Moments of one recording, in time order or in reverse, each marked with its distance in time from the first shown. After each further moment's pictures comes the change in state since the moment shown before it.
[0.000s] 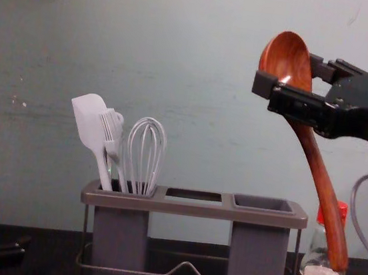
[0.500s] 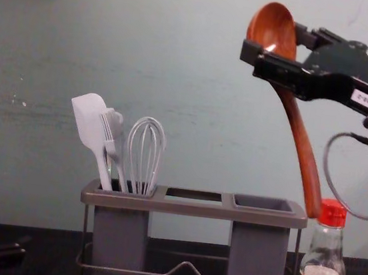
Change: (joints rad) left arm 0.000 0.000 0.000 0.000 0.000 0.000 0.000; right arm 0.174 -0.034 -0.055 0.149 -0.012 -0.063 -0.007
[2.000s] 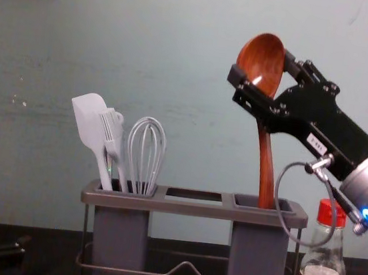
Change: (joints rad) left arm 0.000 0.000 0.000 0.000 0.000 0.000 0.000; right arm 0.130 -0.229 0.031 0.481 -0.054 -0.462 -0.002
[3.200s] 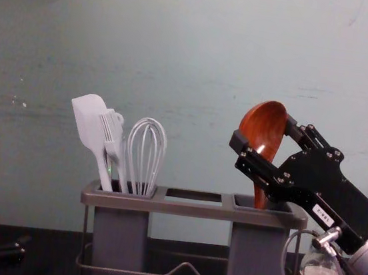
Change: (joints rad) left arm 0.000 0.000 0.000 0.000 0.000 0.000 0.000; right arm -0.095 -0.011 0.034 0.042 -0.005 -0.042 0.036
